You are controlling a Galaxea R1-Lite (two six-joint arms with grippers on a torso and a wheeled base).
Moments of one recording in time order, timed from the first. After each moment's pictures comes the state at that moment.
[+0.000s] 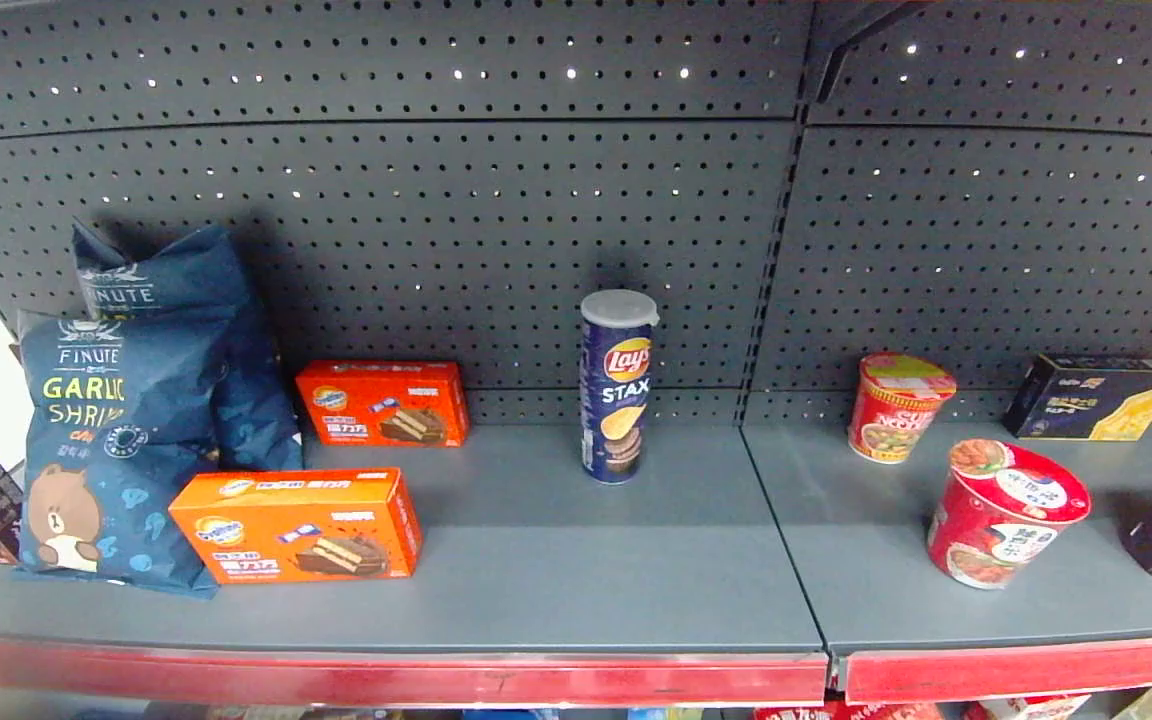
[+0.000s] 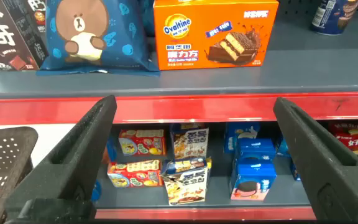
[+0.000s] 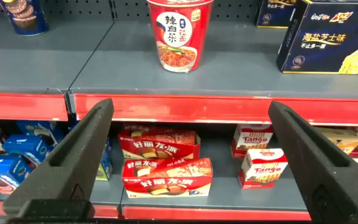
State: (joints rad) left arm 0.00 0.00 0.00 0.00 0.00 0.00; right arm 0.00 0.00 0.00 -0.01 0.02 -0.01
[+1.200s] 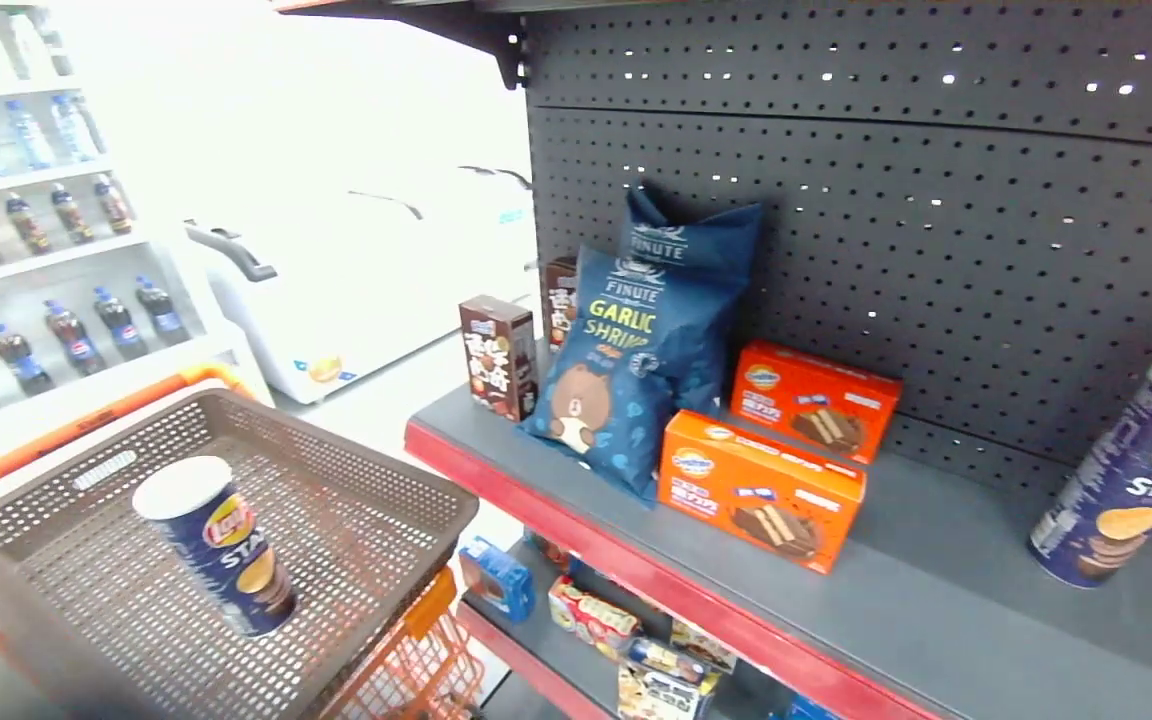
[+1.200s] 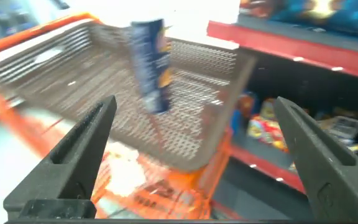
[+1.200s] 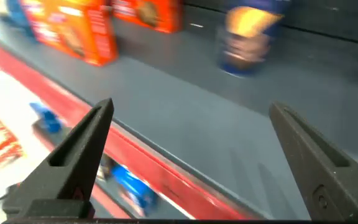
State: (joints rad) left arm 0.00 0.00 0.00 0.00 0.00 0.00; right arm 0.00 0.00 0.00 -0.01 0.02 -0.01
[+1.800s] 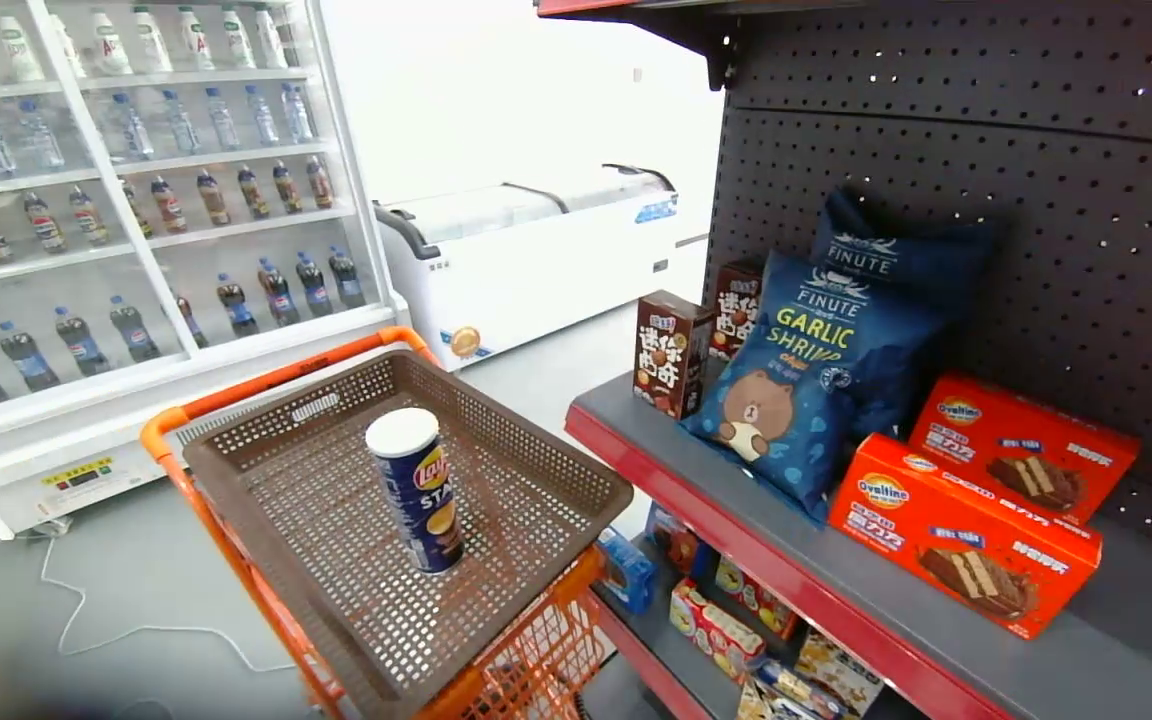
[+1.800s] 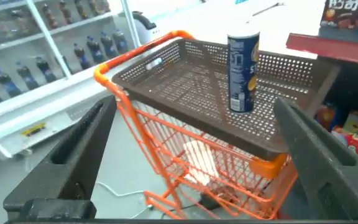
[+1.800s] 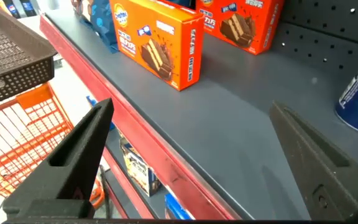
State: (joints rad) left arm 0.00 0.02 -0.14 0.05 0.02 0.12; right arm 0.00 0.00 0.00 0.00 0.02 -0.01
